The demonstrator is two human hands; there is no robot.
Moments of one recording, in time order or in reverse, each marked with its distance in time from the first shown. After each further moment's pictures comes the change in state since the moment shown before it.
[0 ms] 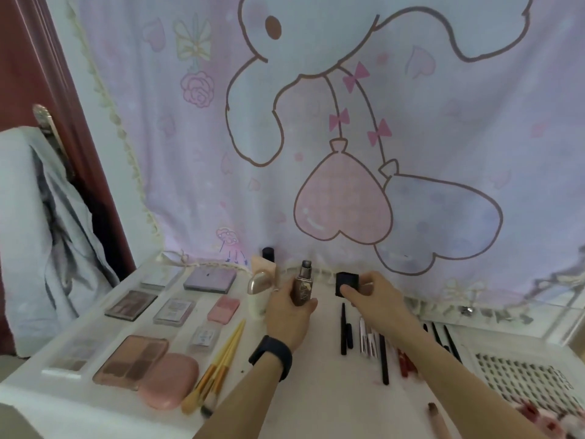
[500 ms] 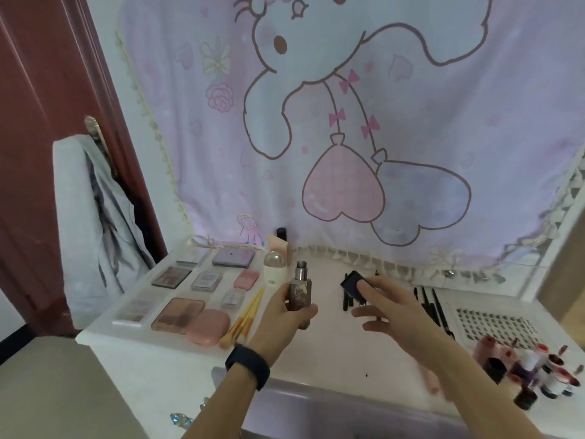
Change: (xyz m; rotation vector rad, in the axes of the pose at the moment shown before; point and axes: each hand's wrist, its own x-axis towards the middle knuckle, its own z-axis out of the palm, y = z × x) left_hand -0.106 0.029 -0.070 -0.241 -0.256 -0.169; right_hand -0.124 0.002 -0.028 0.583 -0.255 -0.017
